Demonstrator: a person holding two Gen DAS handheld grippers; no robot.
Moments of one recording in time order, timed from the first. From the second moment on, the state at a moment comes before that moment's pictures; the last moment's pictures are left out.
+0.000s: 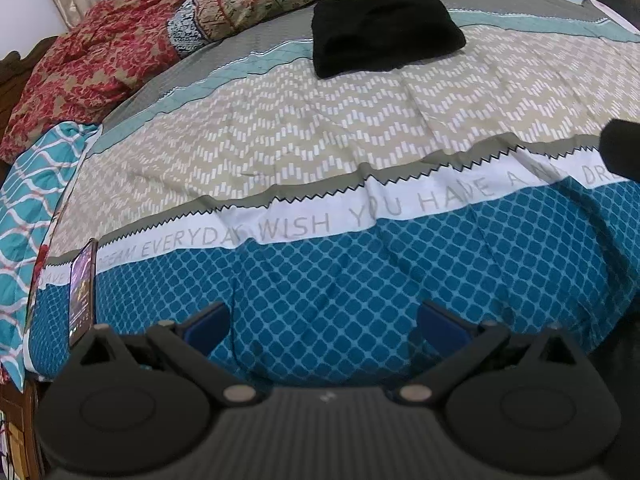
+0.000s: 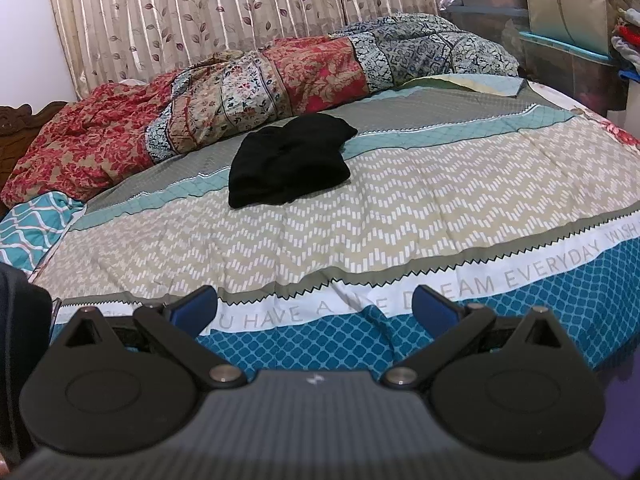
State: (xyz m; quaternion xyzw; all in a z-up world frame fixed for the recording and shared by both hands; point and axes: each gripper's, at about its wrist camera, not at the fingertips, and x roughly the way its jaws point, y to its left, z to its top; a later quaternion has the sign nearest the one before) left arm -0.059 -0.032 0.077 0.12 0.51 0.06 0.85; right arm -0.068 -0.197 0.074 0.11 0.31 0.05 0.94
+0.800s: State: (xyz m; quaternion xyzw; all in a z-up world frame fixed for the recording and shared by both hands) left arm -0.056 -0.028 0.112 0.11 0.48 0.05 0.87; right arm -0.070 -0.201 0.089 0.11 0.28 0.04 0.95
